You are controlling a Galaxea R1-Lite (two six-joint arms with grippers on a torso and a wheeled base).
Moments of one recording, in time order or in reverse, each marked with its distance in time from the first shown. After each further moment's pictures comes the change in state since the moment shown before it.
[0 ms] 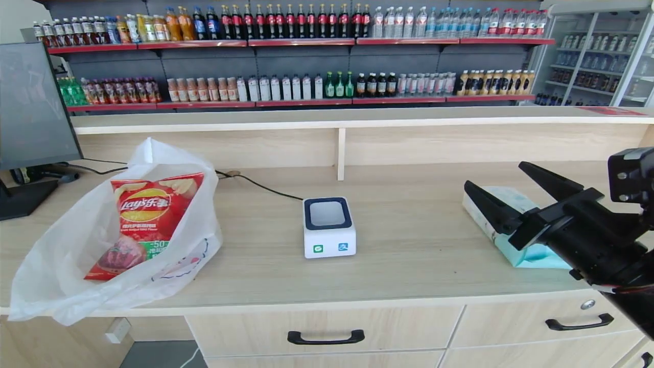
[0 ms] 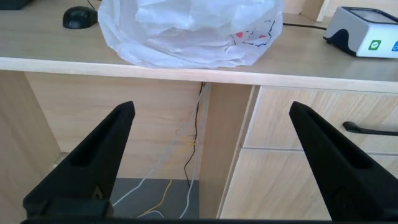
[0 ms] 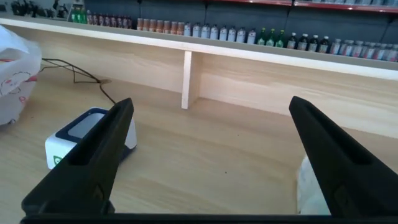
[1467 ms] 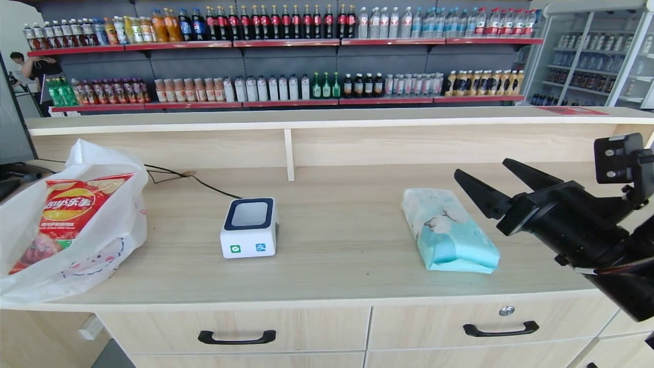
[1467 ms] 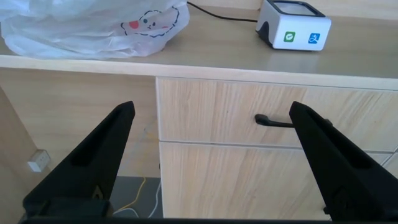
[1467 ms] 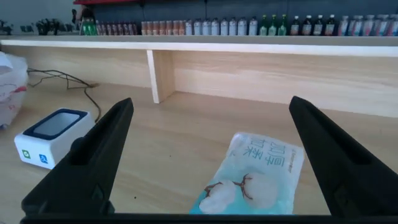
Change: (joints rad) left arm -0.001 0.000 0.001 0.000 0.000 0.005; right arm 0.010 0.026 -0.103 0.111 0.003 0.131
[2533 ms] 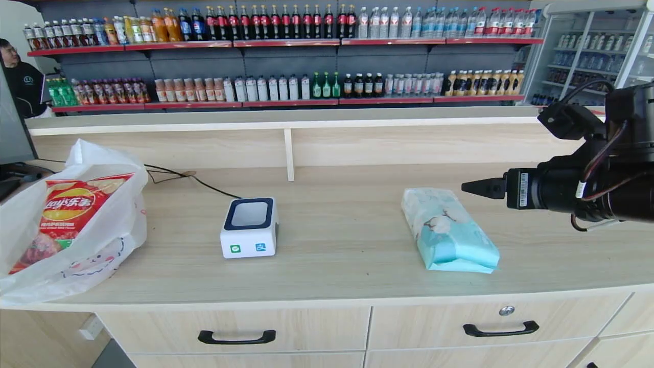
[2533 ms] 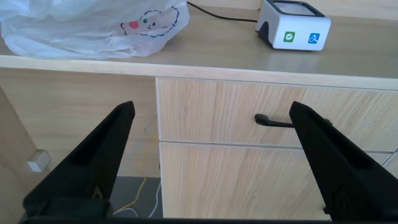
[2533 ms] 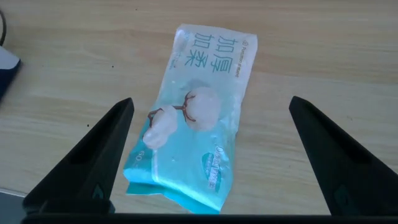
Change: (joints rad) left arm 0.000 0.000 0.000 0.000 0.000 0.000; right arm -0.117 -0.036 -0.653 1.356 -0.046 0.069
